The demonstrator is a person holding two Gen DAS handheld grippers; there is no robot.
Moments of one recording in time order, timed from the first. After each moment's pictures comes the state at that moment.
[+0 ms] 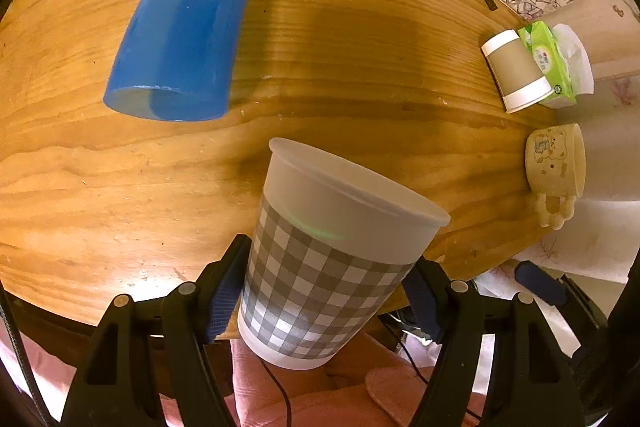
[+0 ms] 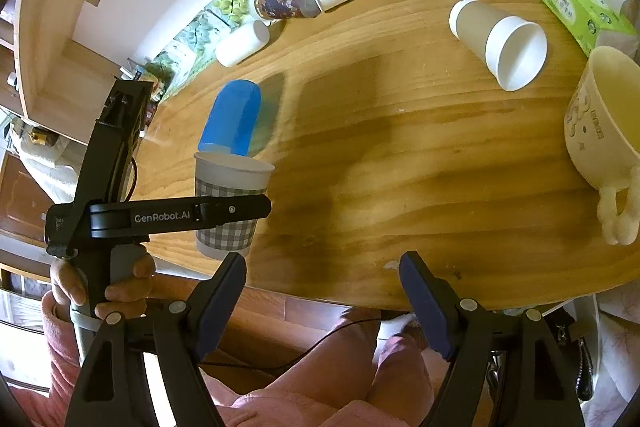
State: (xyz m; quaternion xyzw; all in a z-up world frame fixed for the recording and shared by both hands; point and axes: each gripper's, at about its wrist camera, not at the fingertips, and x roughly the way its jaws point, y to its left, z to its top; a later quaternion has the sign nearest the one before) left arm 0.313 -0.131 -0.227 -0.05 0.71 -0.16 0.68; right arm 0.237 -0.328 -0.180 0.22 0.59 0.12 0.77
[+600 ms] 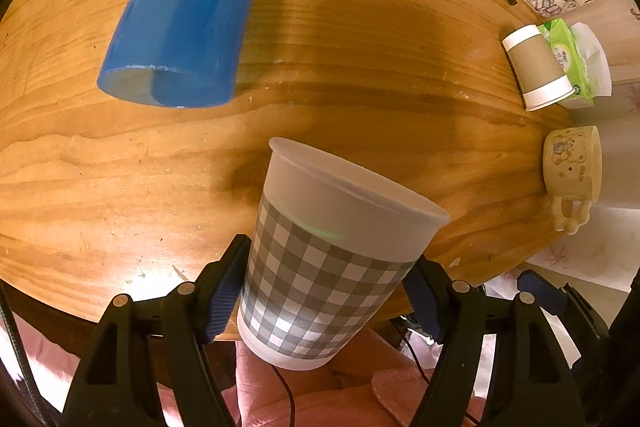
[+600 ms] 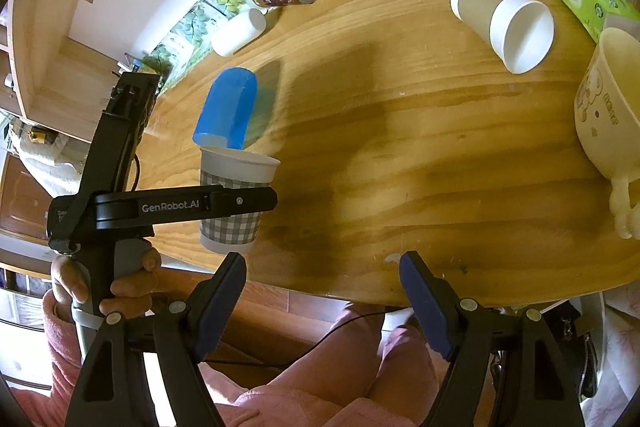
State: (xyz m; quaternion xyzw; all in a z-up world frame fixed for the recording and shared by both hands) left arm 0.314 -0.134 -0.240 -0.04 0.72 -0.14 0.67; right arm 0.239 -0.328 -0.191 0.22 0.61 0.13 0.75
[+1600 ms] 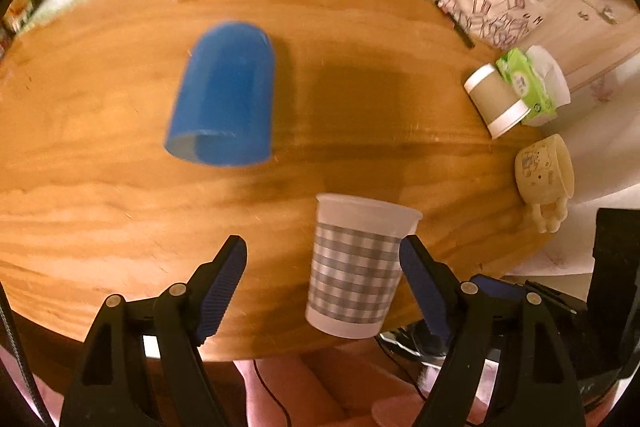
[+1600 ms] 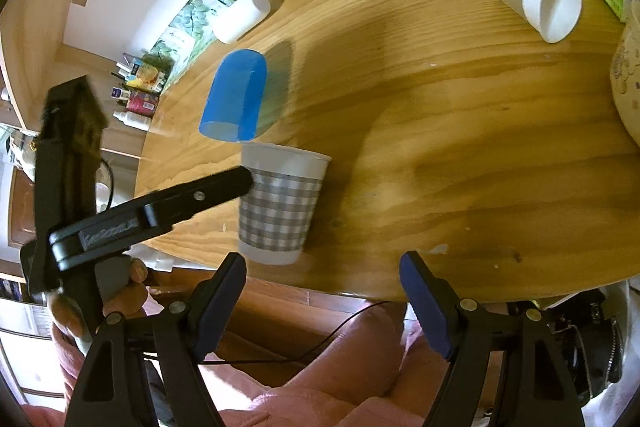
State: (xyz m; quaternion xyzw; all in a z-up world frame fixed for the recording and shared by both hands) left arm 0.302 -0.102 -0.194 -0.04 0.61 -0.18 0.77; right arm 0.243 -0.308 -0.207 0.26 0.62 0.14 0.73
